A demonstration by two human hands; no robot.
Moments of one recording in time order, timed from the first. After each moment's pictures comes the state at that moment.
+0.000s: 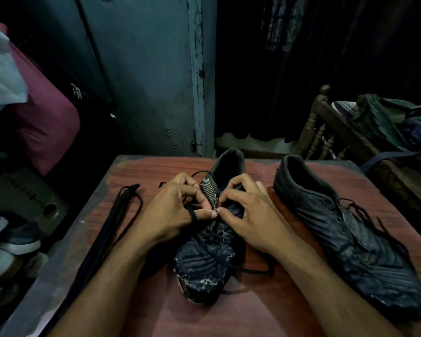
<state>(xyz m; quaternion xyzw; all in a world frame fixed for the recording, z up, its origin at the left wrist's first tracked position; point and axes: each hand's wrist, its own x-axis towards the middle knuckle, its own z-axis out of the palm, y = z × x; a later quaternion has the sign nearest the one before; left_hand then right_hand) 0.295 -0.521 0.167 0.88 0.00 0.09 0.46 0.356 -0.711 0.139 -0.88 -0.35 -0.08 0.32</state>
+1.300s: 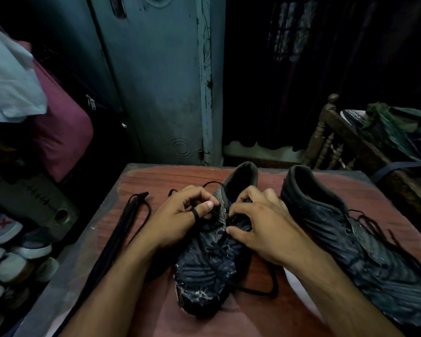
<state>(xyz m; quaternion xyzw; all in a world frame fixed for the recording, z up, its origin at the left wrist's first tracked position) 0.304 -0.508 0.144 0.81 -0.02 0.09 0.58 0.348 -0.716 0.166 -0.92 -0.34 -0.02 0.17</state>
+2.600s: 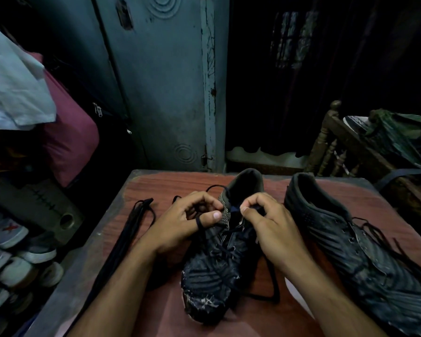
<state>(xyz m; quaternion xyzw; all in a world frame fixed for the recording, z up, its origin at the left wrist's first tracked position) 0.298 -0.506 0.151 0.74 -0.06 0.03 0.67 0.346 -0.706 0.158 -0.83 -0.18 -0.03 0.53</state>
